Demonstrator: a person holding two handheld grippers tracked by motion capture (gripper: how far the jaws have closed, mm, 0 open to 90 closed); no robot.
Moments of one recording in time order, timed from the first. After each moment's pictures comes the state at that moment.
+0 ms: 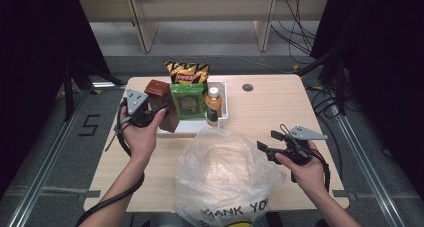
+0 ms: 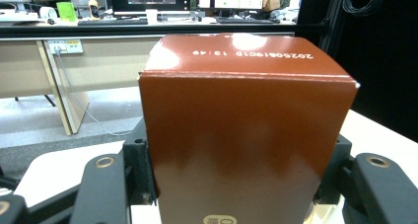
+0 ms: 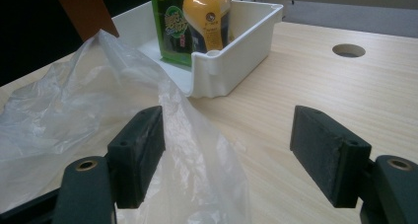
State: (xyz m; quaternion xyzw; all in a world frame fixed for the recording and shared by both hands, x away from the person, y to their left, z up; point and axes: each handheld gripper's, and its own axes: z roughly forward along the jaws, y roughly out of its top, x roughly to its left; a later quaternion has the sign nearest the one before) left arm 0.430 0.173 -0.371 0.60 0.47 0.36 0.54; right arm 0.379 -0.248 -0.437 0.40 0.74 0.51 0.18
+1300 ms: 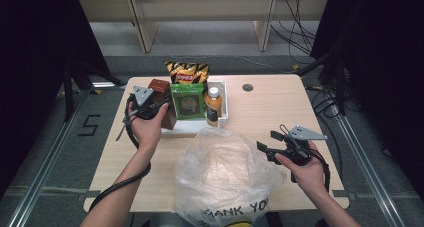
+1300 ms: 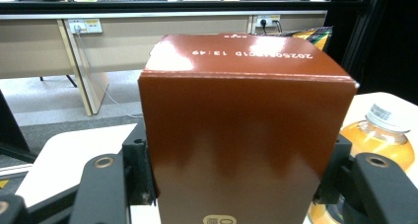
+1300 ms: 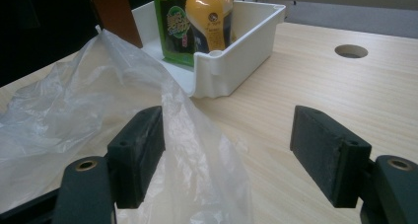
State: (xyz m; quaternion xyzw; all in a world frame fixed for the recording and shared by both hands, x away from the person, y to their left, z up) left arm 0.473 0.174 -0.399 0.60 0.50 0.37 0.50; right arm 0.379 -0.248 -0.437 0.40 0.74 0.51 0.18
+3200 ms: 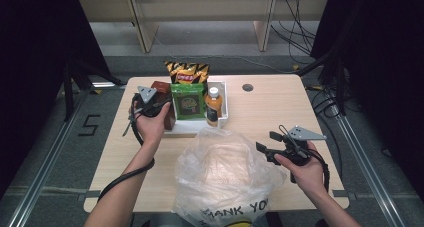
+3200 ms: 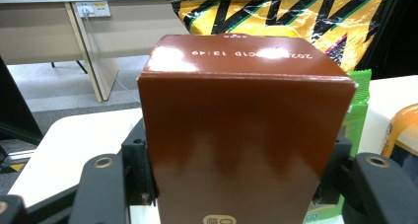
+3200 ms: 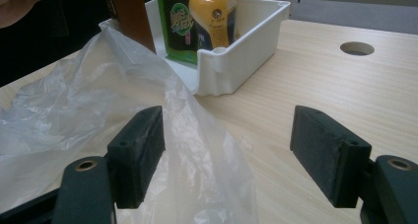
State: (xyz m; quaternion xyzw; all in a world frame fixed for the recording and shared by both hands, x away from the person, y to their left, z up) left arm 0.500 0.176 -0.424 0.60 0.52 0.37 0.48; right arm 0.378 -0.247 -0.439 0.39 0.74 0.52 0.17
